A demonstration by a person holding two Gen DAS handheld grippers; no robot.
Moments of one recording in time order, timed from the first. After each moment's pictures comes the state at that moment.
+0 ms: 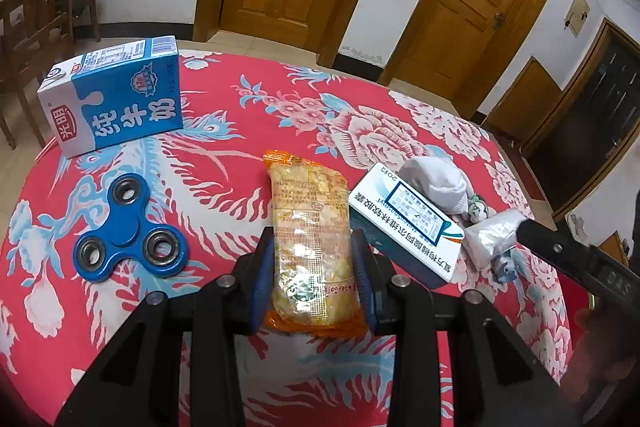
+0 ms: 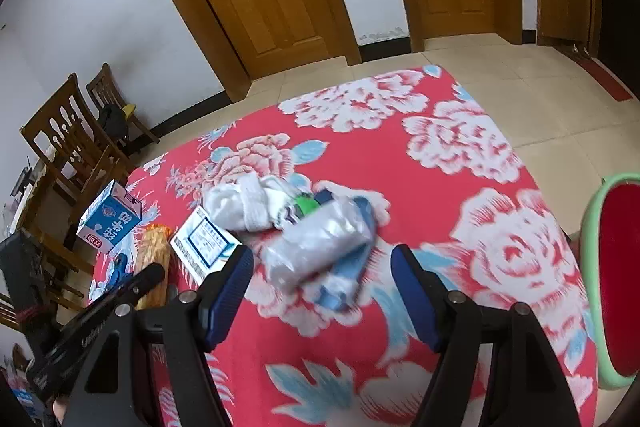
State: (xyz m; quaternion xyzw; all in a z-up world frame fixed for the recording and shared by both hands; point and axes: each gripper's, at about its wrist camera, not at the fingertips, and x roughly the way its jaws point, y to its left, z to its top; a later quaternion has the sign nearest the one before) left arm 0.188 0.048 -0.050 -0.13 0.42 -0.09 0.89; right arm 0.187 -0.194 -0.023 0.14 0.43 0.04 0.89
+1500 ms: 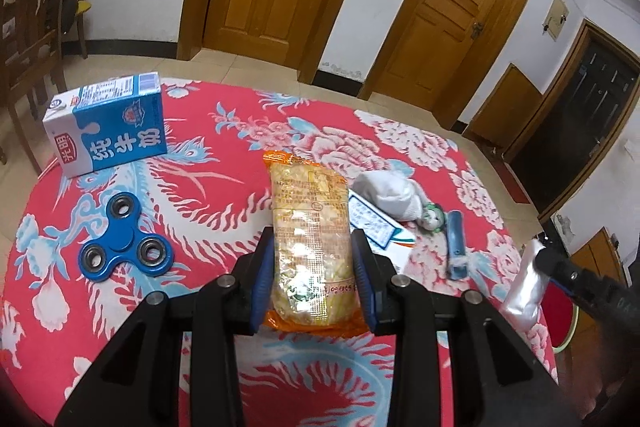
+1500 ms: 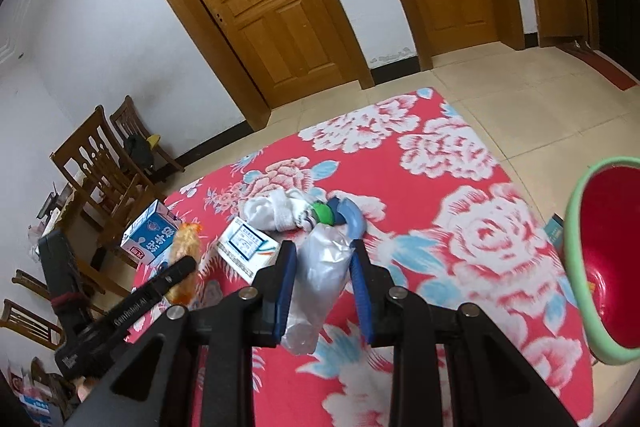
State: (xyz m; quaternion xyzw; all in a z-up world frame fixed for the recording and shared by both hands) left arm 0.166 0.035 -0.018 -0.13 0.38 -0.12 0.91; right arm 0.121 -0.224 0.010 0.19 0.38 0.05 0.90
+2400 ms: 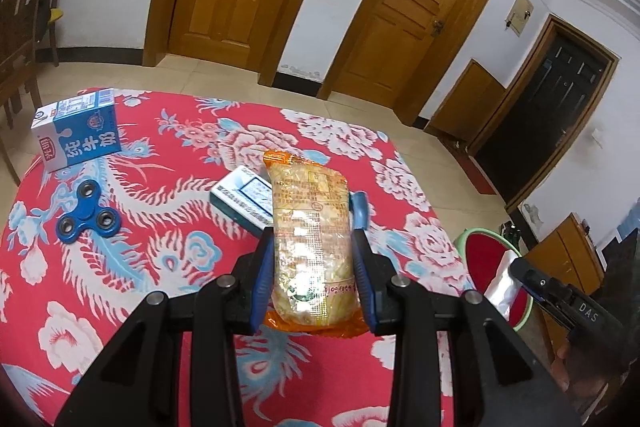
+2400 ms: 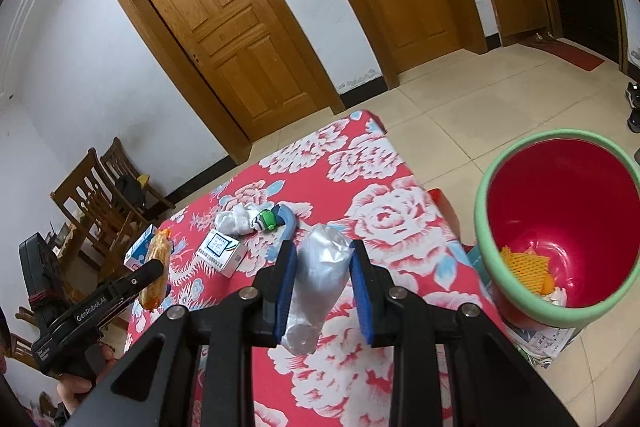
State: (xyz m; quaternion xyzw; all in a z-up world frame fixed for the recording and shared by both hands) left arm 0.113 -0.009 0.023 -0.14 0.37 -0.18 0.90; right arm 0.042 -0.293 0.027 0.24 0.33 0.01 0.91
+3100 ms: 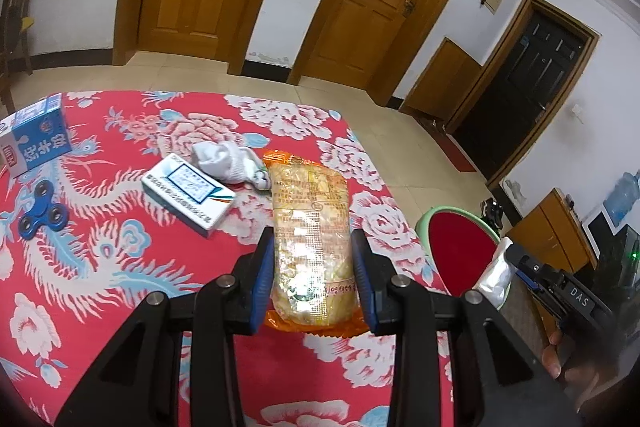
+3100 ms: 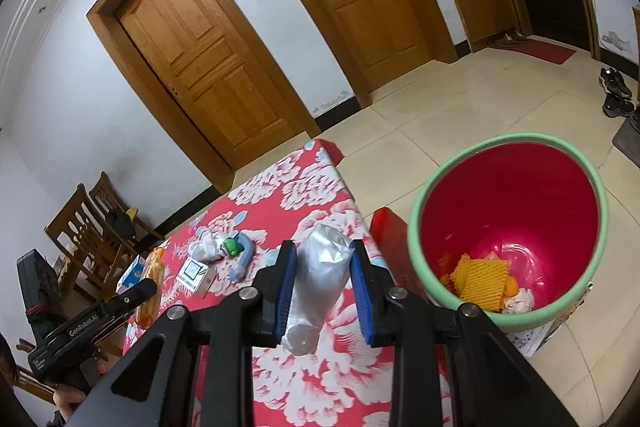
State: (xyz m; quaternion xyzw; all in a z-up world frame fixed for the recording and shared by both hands) left arm 0.102 -0.066 0.032 -0.12 0.39 -0.23 0.88; right arm 0.006 -0.354 0.031 0.27 0.29 -0.04 0.92
